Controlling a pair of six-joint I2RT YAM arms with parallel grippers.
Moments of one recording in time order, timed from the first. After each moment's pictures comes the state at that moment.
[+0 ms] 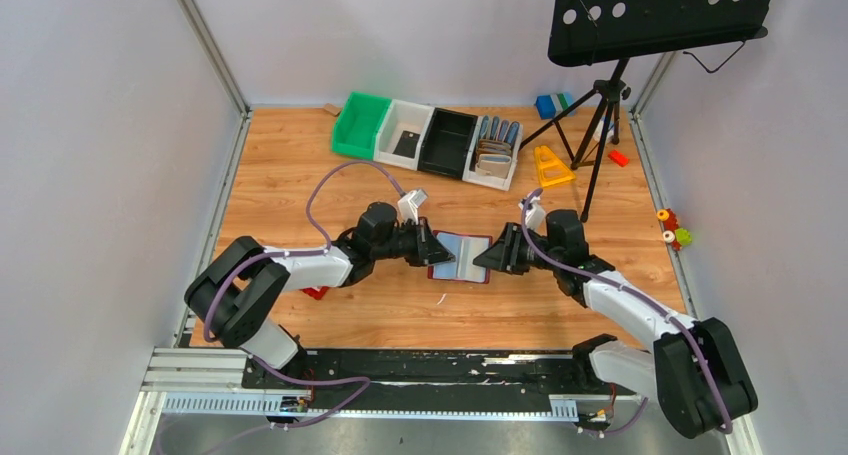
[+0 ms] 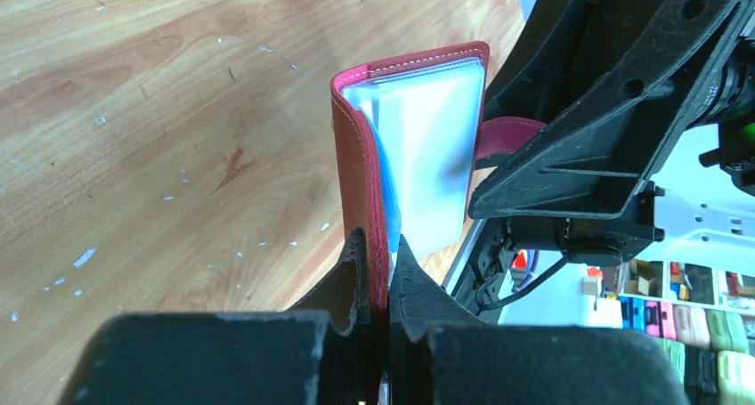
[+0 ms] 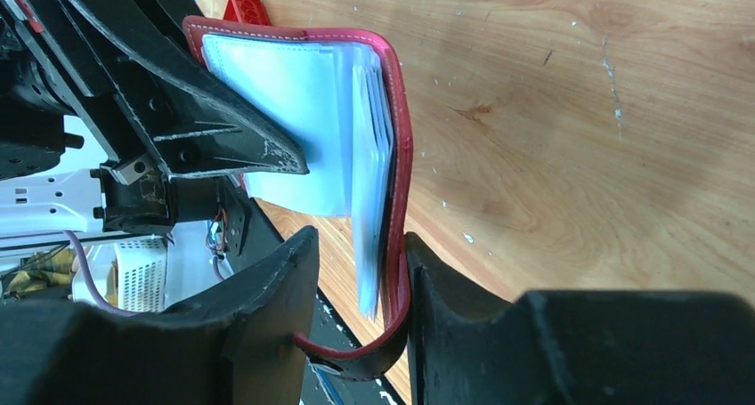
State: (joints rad) left arm -0.73 1.54 0.62 0.52 0.47 -0.78; right arm 0.37 1.12 0.42 0.14 -0.64 0.67
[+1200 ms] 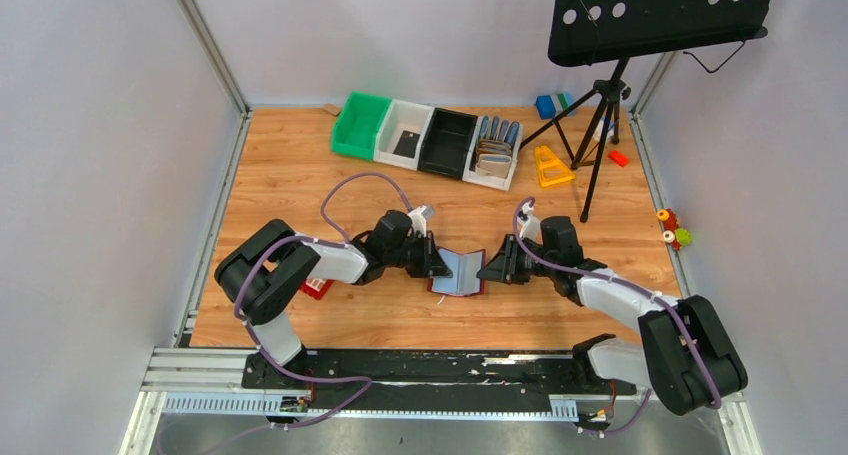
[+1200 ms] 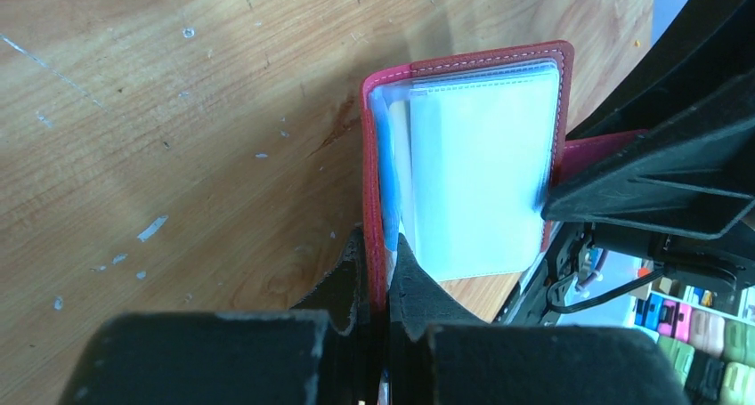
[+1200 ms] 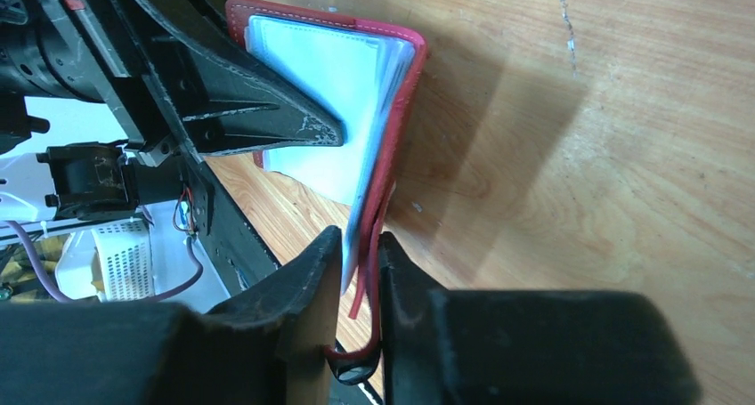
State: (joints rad) left arm -0.75 1.71 0.65 0.44 0.43 -0.76; right arm 0.36 1.22 0.37 0.16 -0.65 0.62
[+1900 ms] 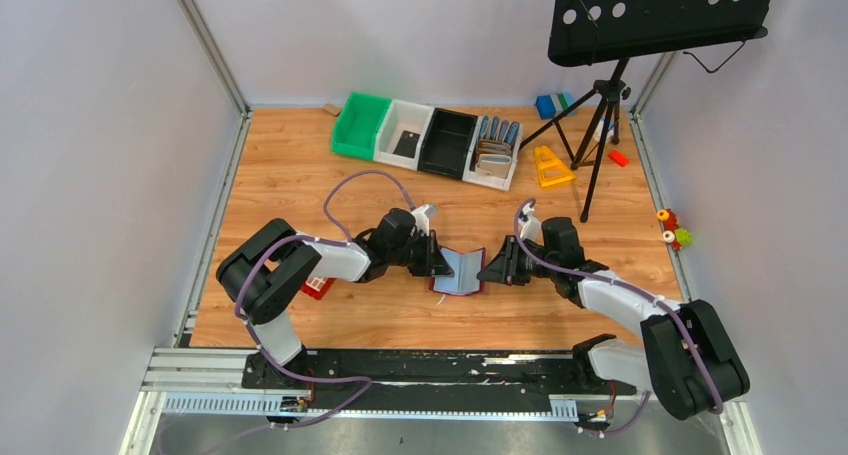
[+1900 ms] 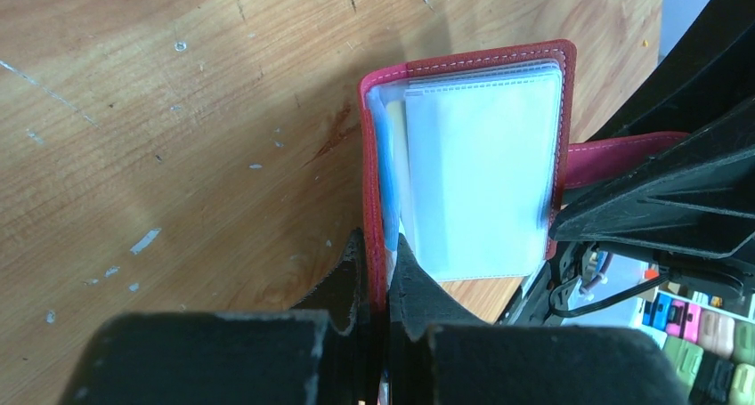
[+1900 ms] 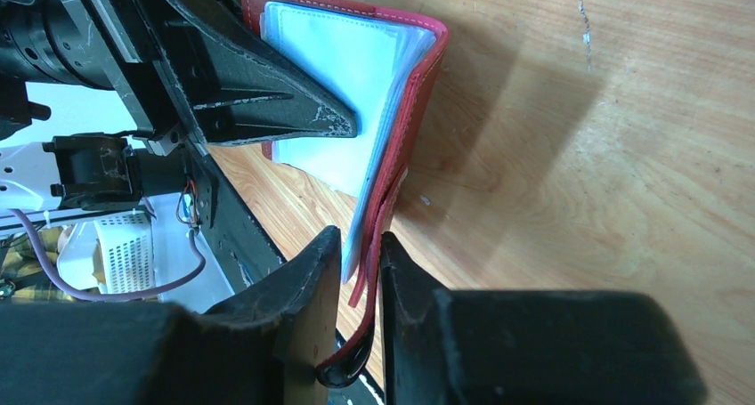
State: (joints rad) left arm -0.76 1.72 0.68 0.40 0.42 -0.75; right arm 0.36 1.19 0.36 0.15 -0.67 0.61
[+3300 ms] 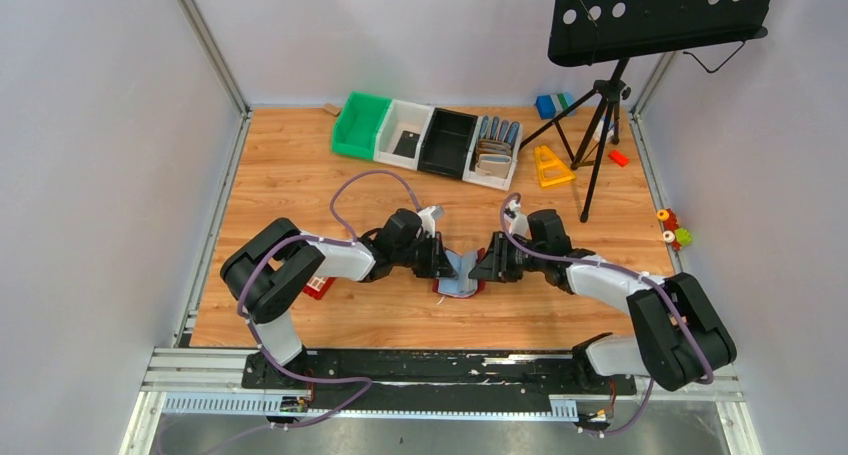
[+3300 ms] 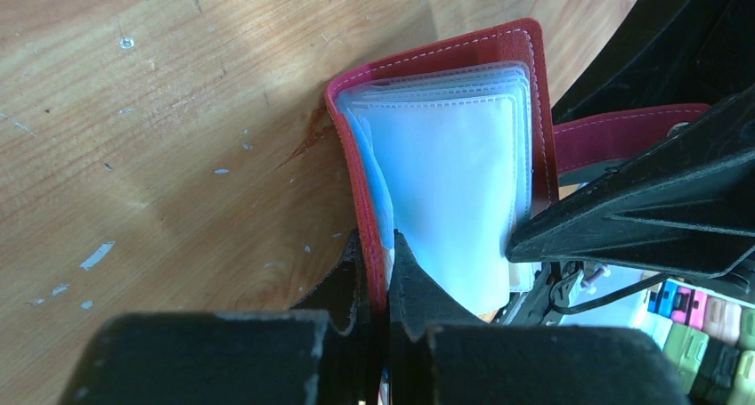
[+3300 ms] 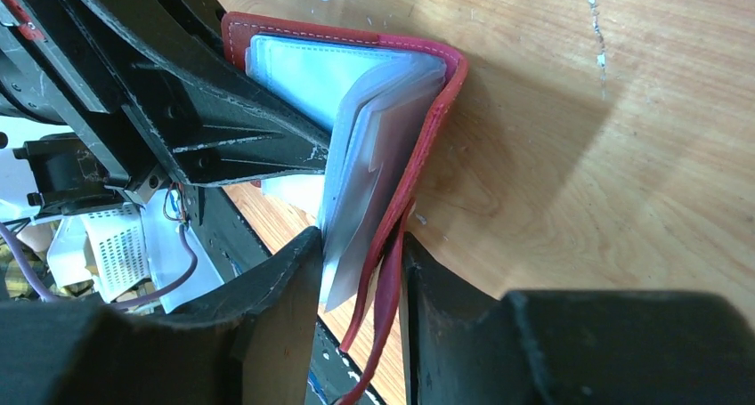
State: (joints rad) left arm -0.79 1.74 0.72 0.36 0.41 -0.75; right arm 0.41 1.32 0.45 0.10 -0.64 0.59
